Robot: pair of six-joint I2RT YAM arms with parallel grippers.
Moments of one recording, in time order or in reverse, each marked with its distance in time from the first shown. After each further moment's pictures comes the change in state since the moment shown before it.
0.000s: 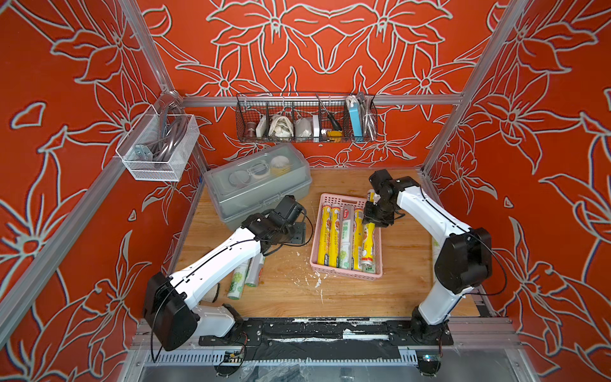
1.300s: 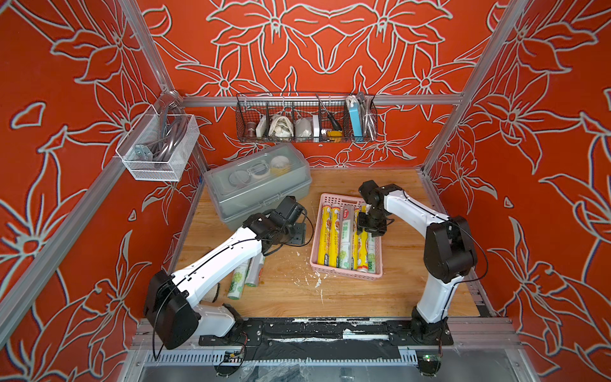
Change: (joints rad) left arm 0.000 0.011 -0.001 -0.003 -0.004 0.019; right arm 0.042 0.093 -0.073 0.047 0.037 -0.030
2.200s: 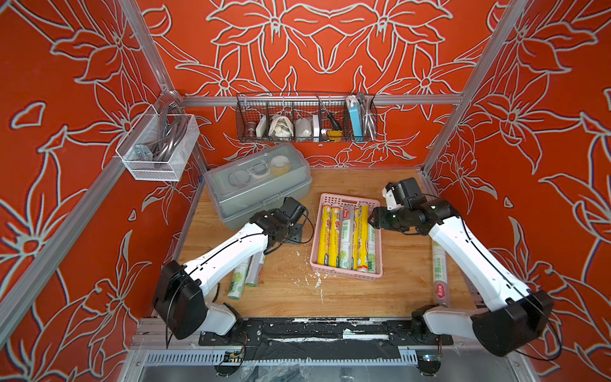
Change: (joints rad) left arm 0.048 0.106 -0.016 -0.018 -0.102 0.015; right arm 0.000 -0.563 -0.188 0.125 -0.022 -0.134
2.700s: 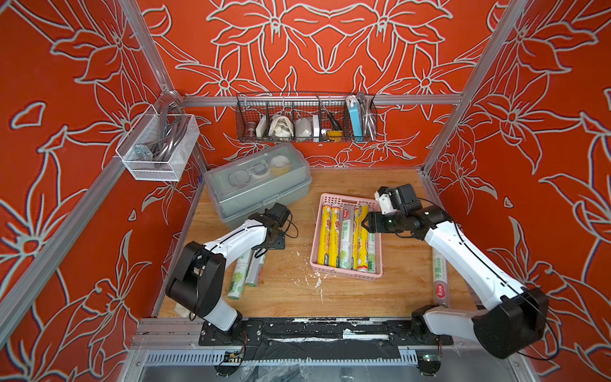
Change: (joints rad) left arm 0.193 0.112 -0.167 0.068 -0.042 -0.016; right arm 0.000 -0.004 -0.108 0.144 -0.063 -0.101
